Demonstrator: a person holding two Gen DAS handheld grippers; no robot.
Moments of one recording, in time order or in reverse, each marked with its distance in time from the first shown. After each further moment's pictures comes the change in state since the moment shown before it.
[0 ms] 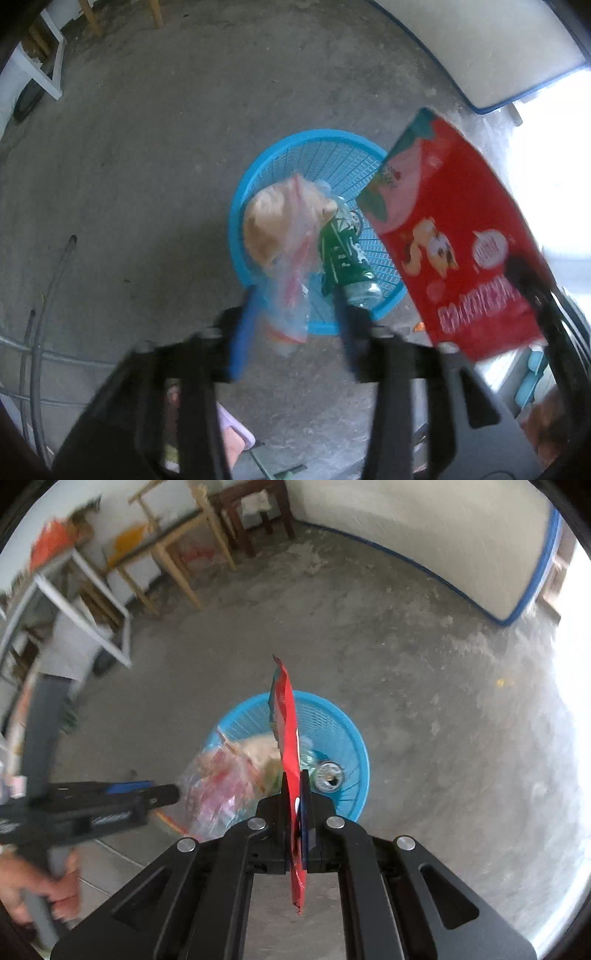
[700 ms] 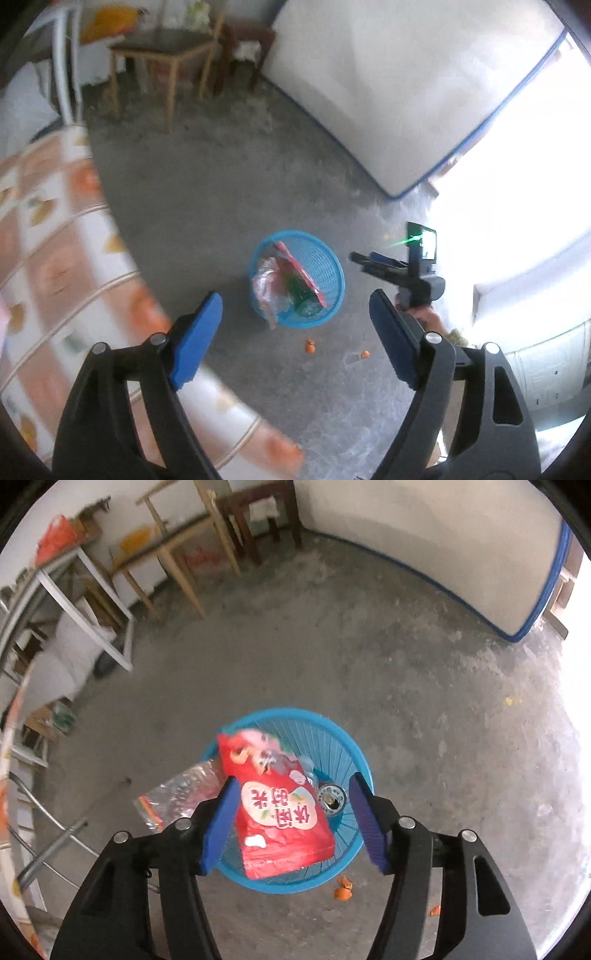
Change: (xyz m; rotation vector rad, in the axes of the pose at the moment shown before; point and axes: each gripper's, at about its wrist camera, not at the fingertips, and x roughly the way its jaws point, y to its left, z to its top) left arm -0.285 0.103 -0.150 0.046 -0.461 -0.231; right arm -0.001 -0.007 0.005 -0.008 -0.075 0.038
